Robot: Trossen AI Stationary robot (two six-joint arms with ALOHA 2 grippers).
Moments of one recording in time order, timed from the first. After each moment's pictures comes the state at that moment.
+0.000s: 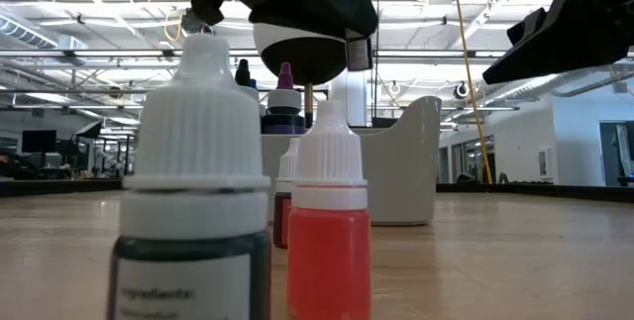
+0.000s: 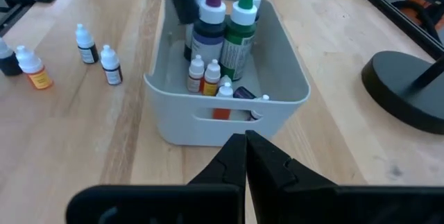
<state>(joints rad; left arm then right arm) -0.61 2.14 1.54 -0.28 -1.20 -0.75 0.67 1.28 0.50 0.13 0.73 0.32</state>
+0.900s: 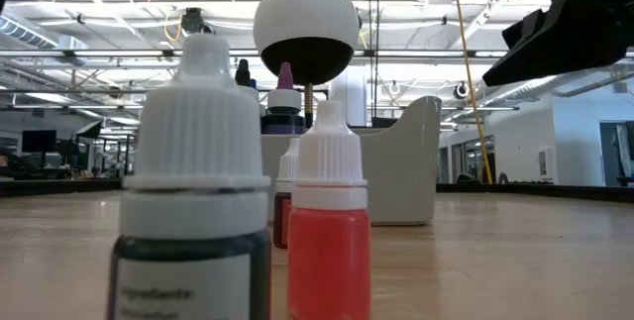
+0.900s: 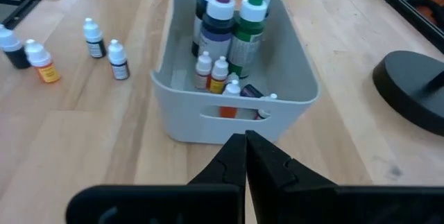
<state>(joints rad) -0.14 1.79 1.54 -0.45 0.31 0.37 0.66 1.28 0.50 0.14 0.67 0.29</state>
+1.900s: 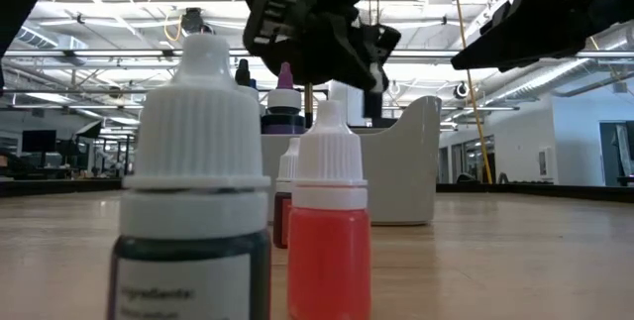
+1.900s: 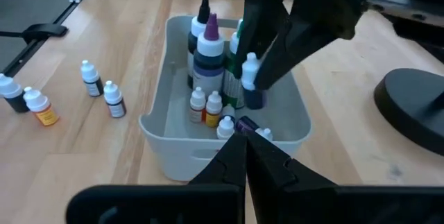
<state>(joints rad) 0.02 1.99 1.54 -0.48 0.50 0.80 0.56 1.28 0.50 0.27 0.60 0.23</state>
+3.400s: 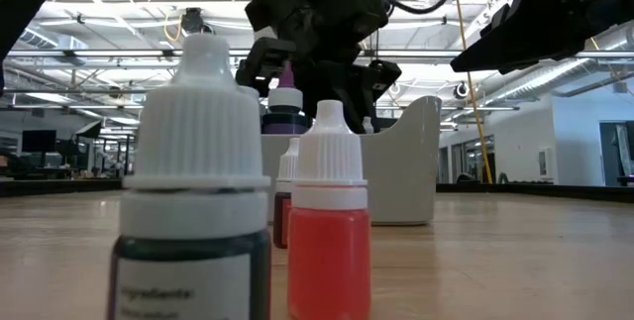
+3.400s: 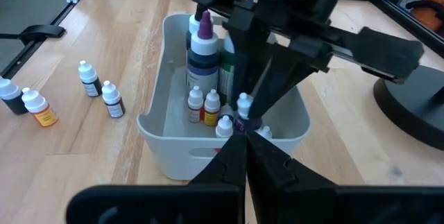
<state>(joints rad) -0.02 2.07 1.54 -0.52 0.37 0.82 0.56 1.28 0.50 0.26 0.60 0.25</state>
